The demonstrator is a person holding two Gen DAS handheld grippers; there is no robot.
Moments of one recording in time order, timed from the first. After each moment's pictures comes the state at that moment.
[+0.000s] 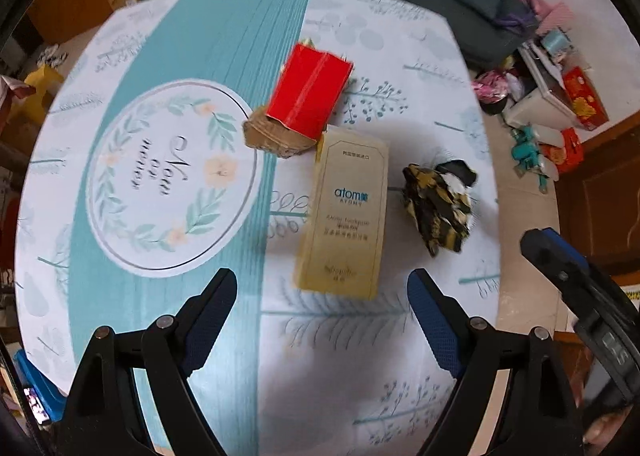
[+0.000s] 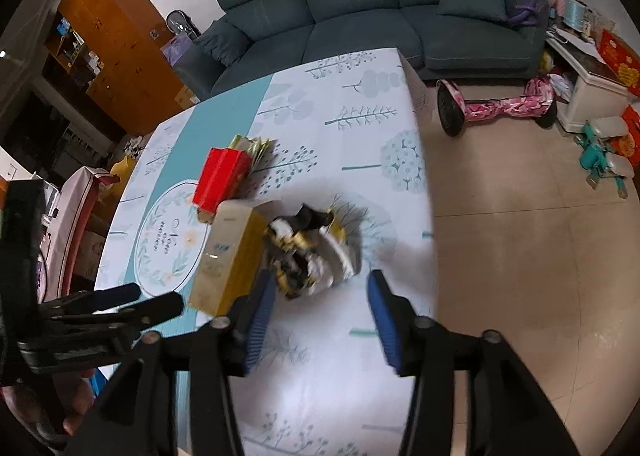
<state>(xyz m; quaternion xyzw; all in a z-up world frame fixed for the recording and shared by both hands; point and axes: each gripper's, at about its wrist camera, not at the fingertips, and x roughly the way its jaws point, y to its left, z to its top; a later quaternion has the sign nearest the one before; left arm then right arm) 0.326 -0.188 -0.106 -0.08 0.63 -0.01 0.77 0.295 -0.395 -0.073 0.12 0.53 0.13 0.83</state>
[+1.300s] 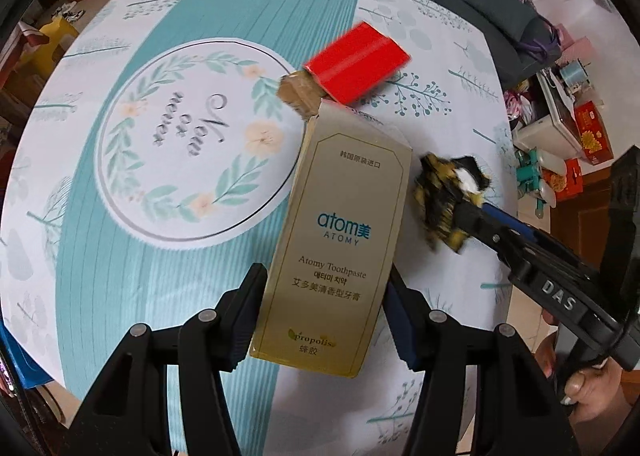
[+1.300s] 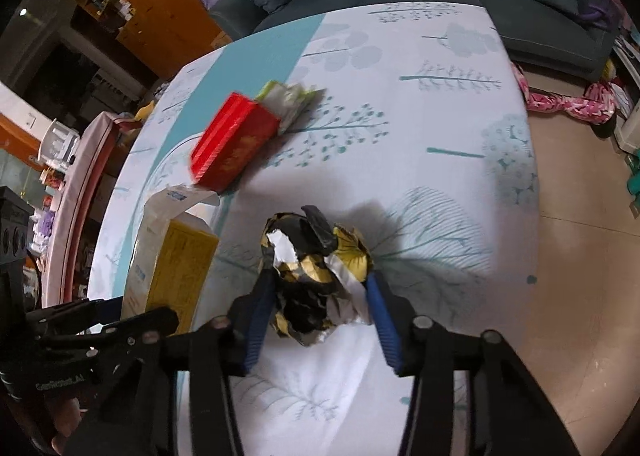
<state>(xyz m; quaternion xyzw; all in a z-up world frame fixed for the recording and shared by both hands) 0.310 -0.144 -0.127 -0.14 0.63 0.01 0.76 0.346 -0.334 -0.128 0.08 0.58 0.23 0.78</state>
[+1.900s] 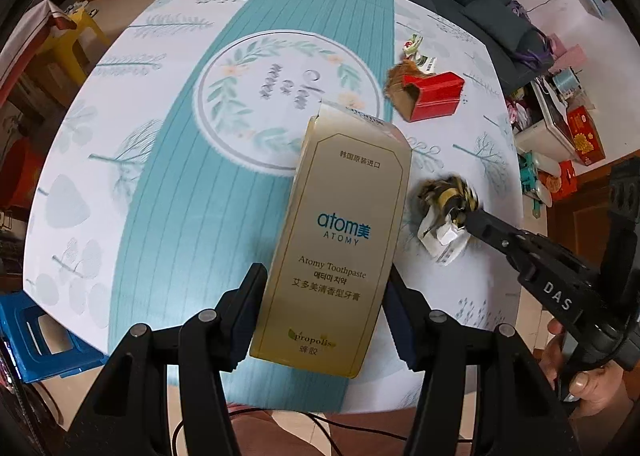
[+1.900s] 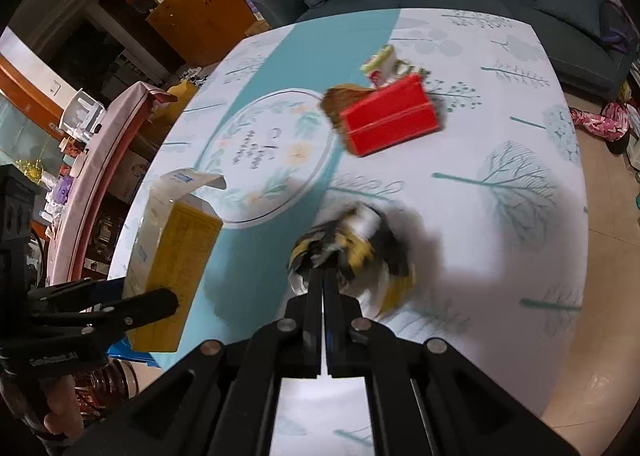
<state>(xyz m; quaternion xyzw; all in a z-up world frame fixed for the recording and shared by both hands) 0.214 -0.062 -0.100 -0.14 0.61 0.01 0.78 0.255 -0.263 -0.097 0.05 0.56 0.26 0.78</state>
